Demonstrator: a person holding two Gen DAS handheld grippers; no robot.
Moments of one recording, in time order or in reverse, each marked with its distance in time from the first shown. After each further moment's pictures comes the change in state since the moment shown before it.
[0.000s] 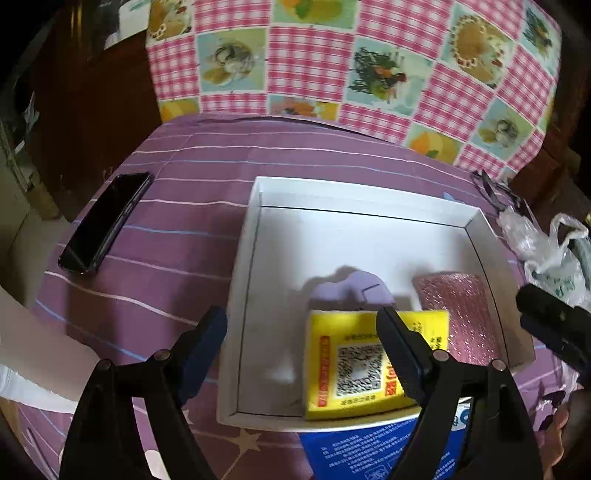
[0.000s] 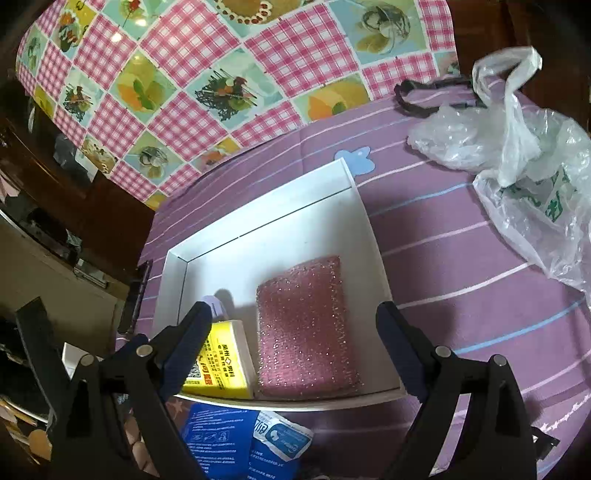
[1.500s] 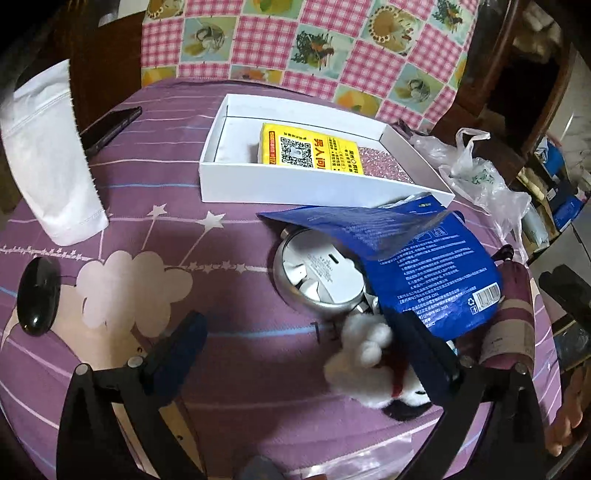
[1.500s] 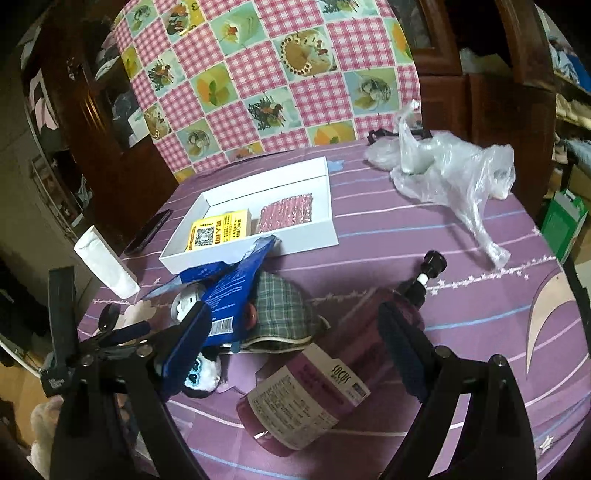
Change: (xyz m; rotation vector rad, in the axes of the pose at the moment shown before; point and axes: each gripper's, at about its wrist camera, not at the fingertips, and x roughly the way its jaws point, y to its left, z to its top) left arm -0.075 0.008 -0.158 0.064 -0.009 -0.232; right arm -0.145 -0.006 -0.157 -0.246 -0.197 -0.087
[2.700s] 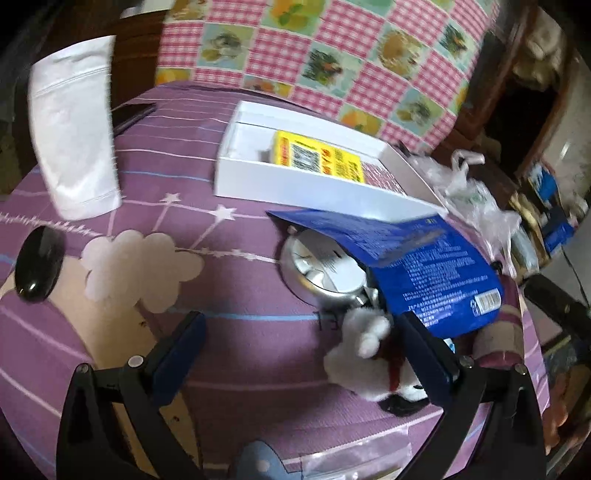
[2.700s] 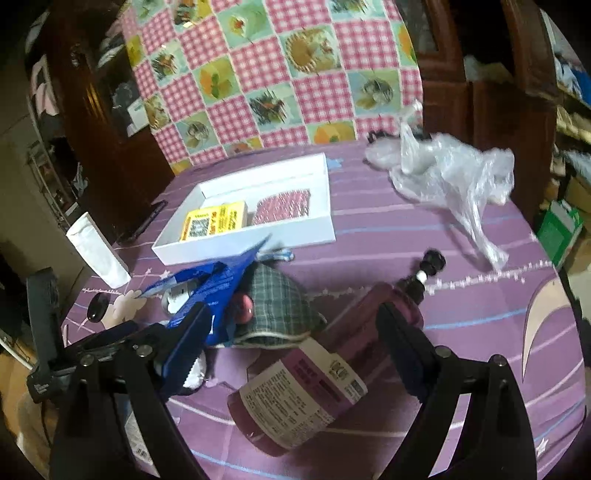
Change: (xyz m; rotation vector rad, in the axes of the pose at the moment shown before) left arm -0.011 0.014 -0.015 -0.090 -0.094 -0.046; right arm 0.005 0.006 -0.006 -0.064 -0.023 -0.032
